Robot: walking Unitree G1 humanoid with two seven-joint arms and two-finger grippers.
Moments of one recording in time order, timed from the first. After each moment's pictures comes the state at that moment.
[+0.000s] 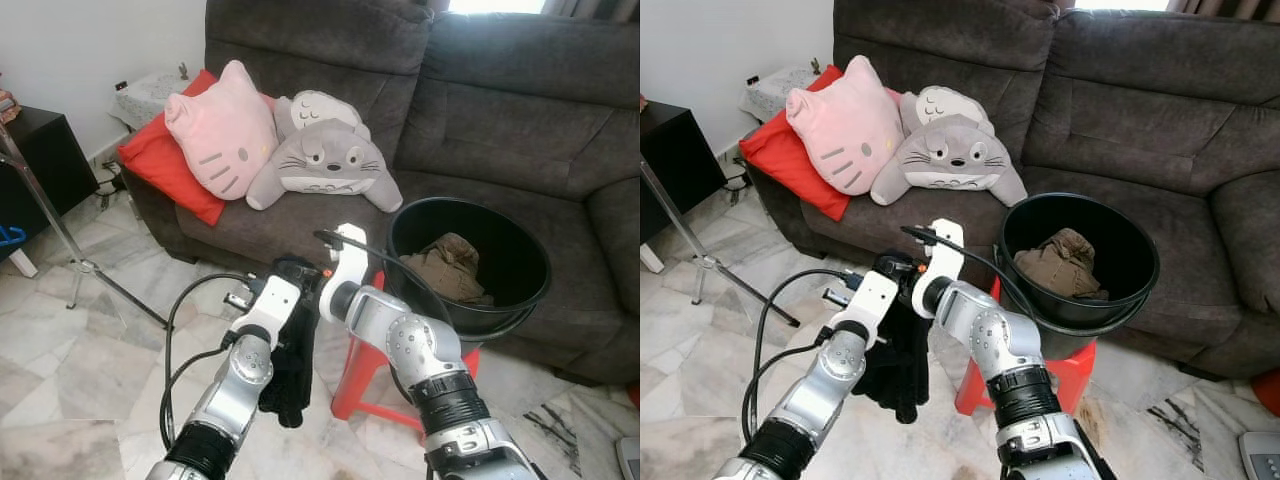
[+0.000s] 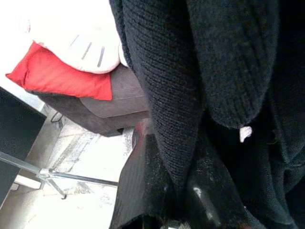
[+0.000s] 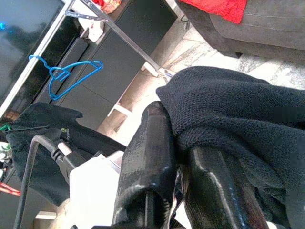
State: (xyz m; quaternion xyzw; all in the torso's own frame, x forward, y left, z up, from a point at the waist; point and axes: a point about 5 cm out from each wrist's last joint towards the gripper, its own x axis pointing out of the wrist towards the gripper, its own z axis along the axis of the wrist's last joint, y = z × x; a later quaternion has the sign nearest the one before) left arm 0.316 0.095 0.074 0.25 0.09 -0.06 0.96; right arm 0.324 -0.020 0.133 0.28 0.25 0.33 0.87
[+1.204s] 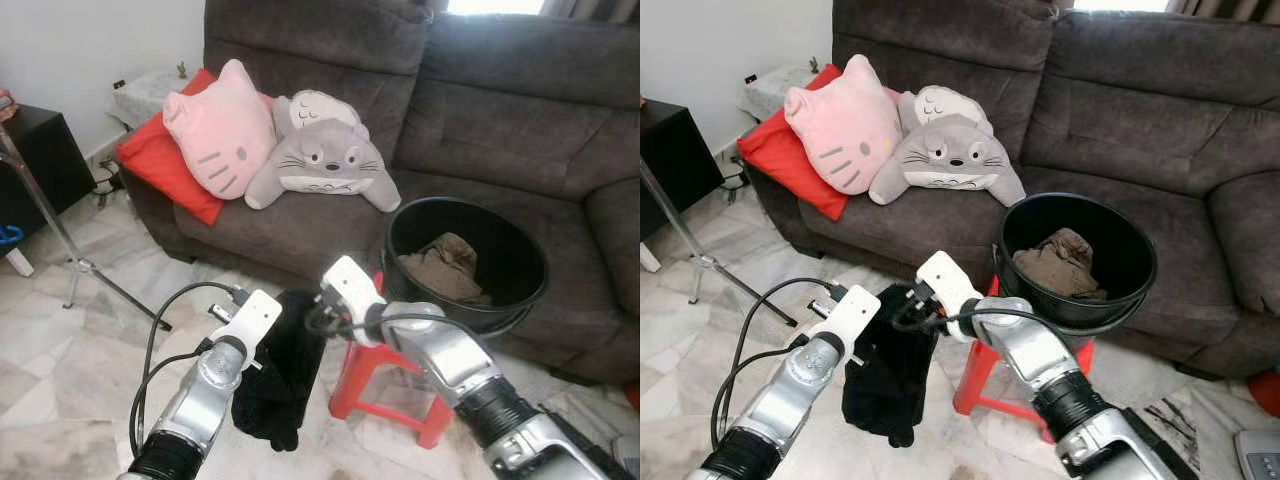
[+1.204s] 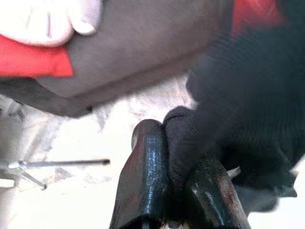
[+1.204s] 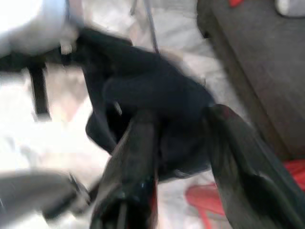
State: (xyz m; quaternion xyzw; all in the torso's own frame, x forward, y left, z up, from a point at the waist) left arm 0.302 0.136 0.059 0.29 0.19 -0.16 0.93; right arm 0.319 -0.084 0.097 -0.20 0.23 0.43 0.85
